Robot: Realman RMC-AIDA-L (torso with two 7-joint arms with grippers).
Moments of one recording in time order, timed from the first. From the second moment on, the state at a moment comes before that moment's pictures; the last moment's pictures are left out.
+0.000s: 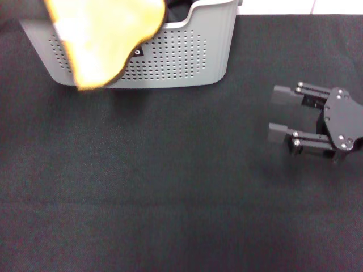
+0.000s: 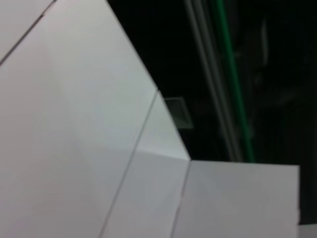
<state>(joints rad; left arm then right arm) -0.36 -2.09 0.67 0.95 1.02 1.80 -1.77 0.38 2.02 -1.16 -0.75 -1.35 -1.70 1.25</state>
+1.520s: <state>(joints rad) -0.37 -2.10 1.10 0.90 0.54 1.76 -1.65 0.50 2.03 -1.93 -0.73 -0.63 -1.20 0.64</state>
